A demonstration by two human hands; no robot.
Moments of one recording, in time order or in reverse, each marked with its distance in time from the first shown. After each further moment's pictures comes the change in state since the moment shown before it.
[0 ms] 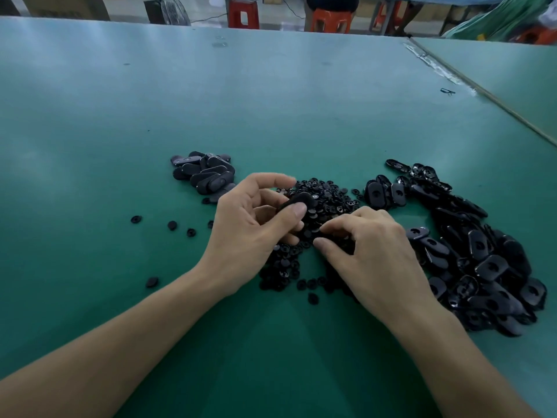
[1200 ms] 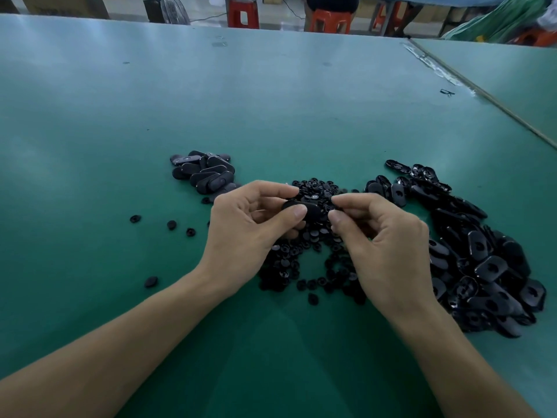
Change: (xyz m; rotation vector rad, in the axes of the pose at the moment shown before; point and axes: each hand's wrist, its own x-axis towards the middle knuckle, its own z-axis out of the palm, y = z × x) left_hand -0.002 0.004 0.003 -0.038 0.061 -0.034; right_hand 0.002 -0.007 -0.002 0.533 0.229 0.042
